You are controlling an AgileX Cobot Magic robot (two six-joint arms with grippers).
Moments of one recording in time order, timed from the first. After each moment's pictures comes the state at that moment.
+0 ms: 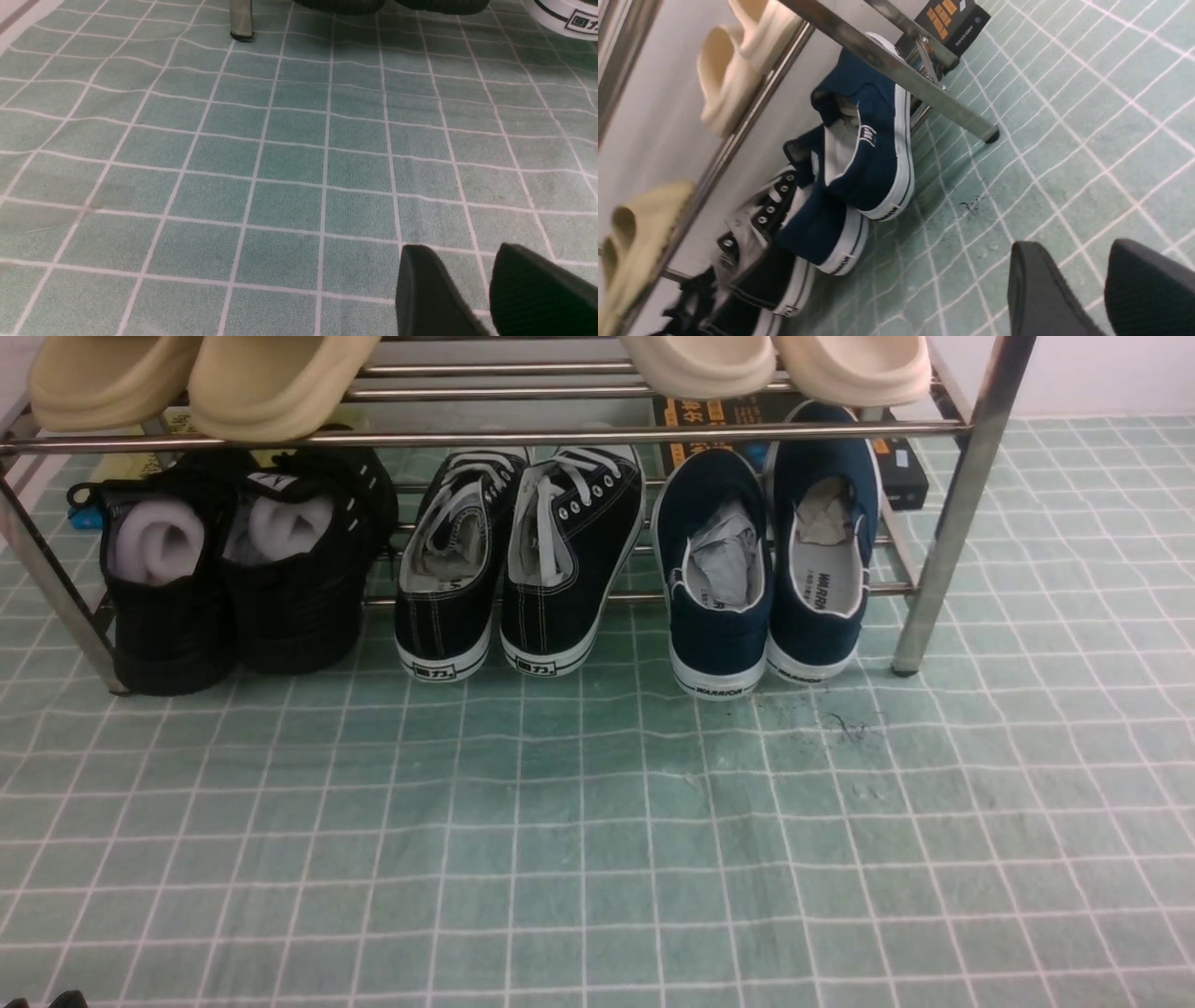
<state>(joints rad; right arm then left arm) 0.04 -0.01 0.02 0.43 0.22 0.59 -0.03 -0.01 0.01 0.12 0.39 -0.21</state>
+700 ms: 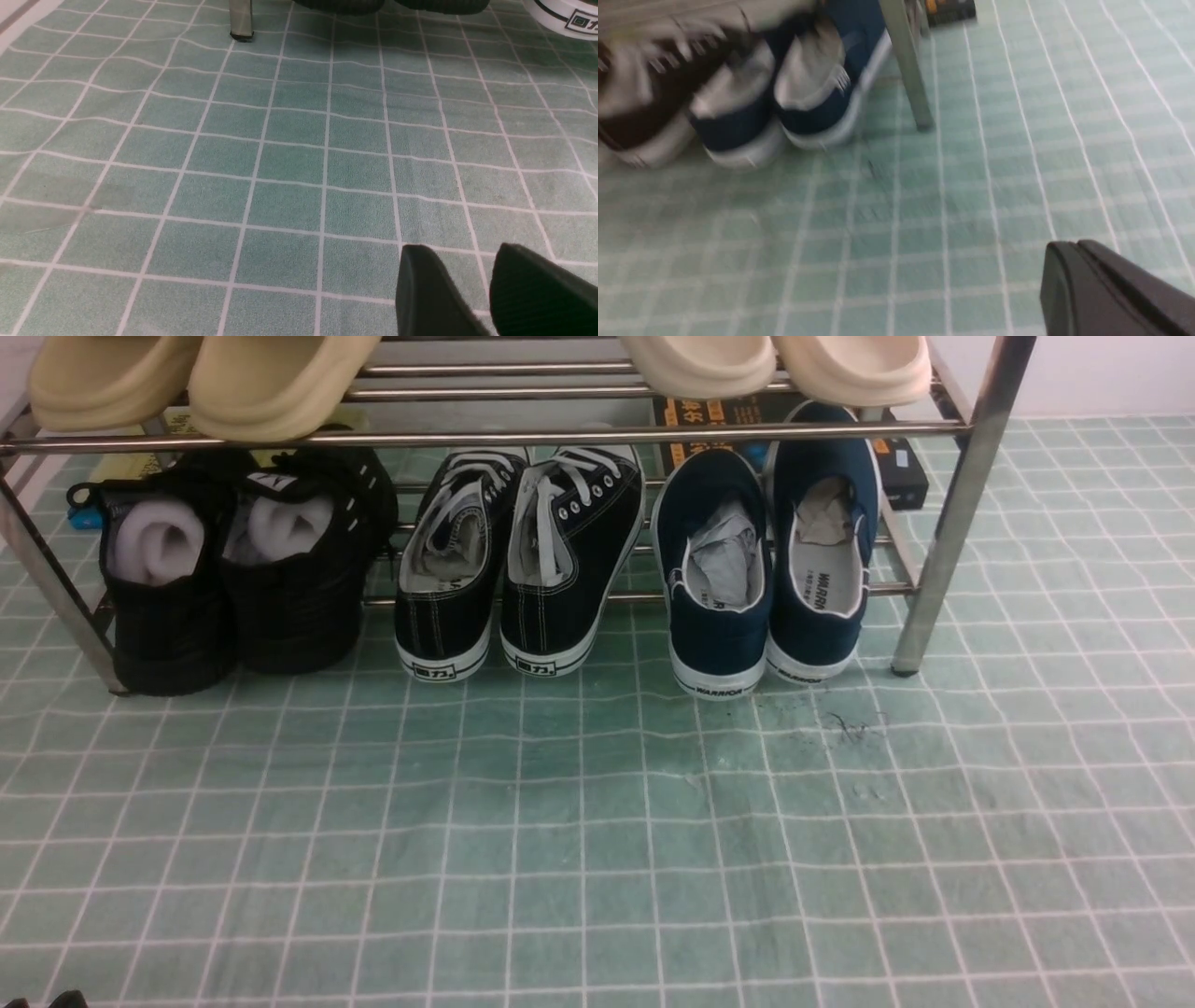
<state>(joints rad) 0.04 0.58 -0.67 0.06 0.84 0.17 -0.03 -0.01 0.01 0.12 0.39 -0.21</state>
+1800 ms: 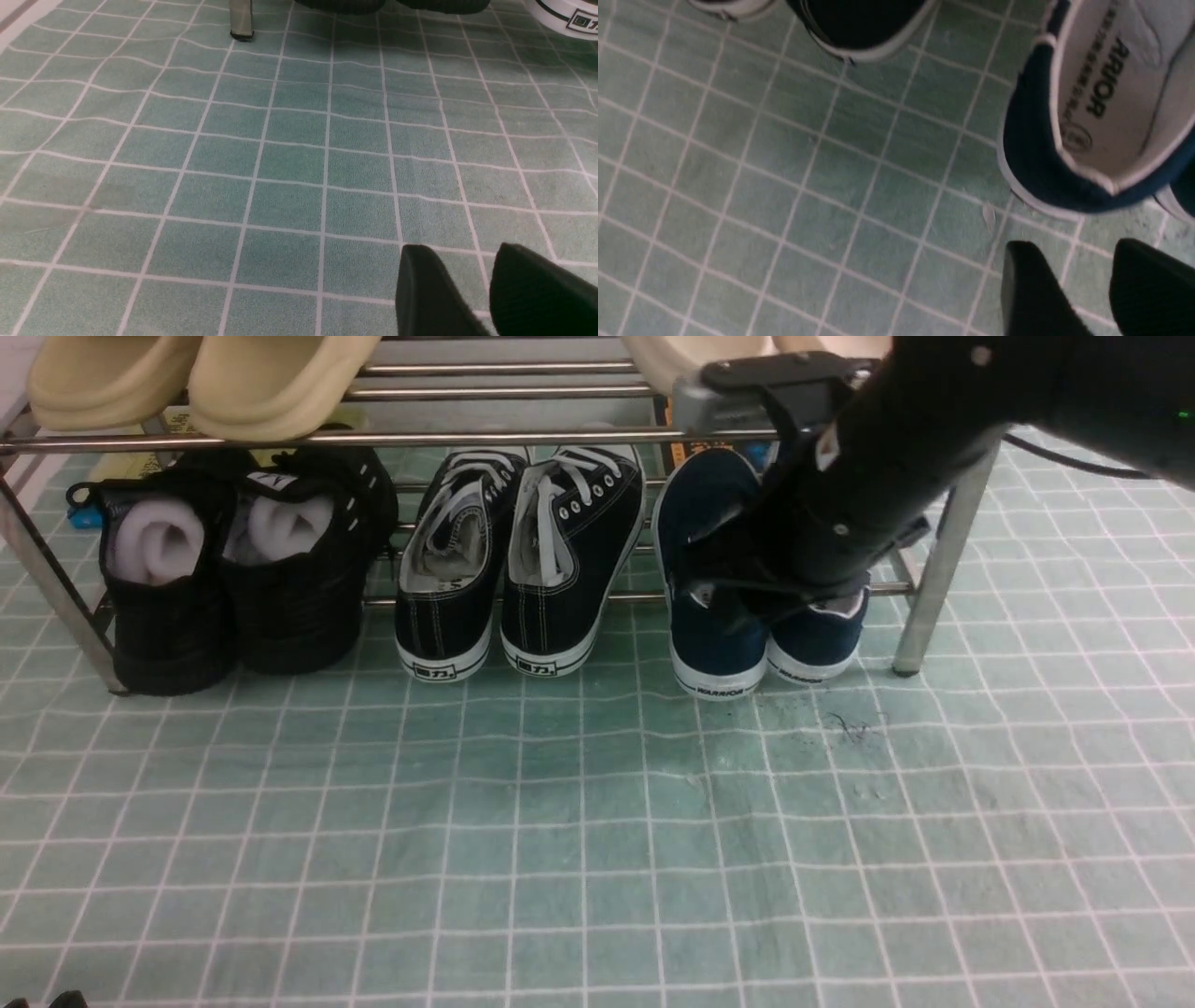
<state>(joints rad) 0.57 1.84 -1.71 0.09 0.97 0.24 -0.03 -0.01 0.01 0.12 0.39 -0.21</state>
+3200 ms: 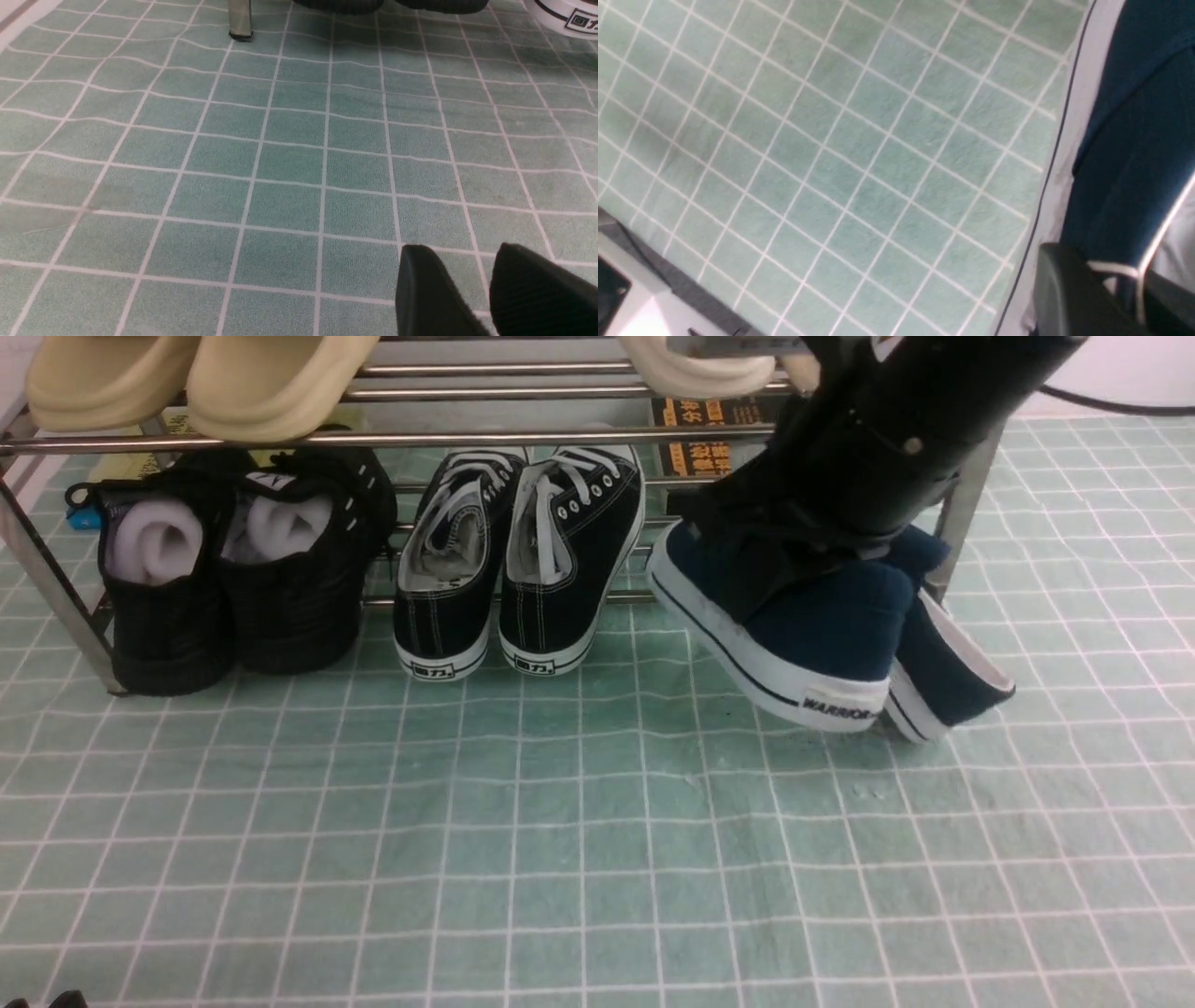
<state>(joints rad) 0.57 1.71 -1.81 0.26 1.26 0.08 -0.03 -0.01 0.01 0.12 0.39 -0.21</state>
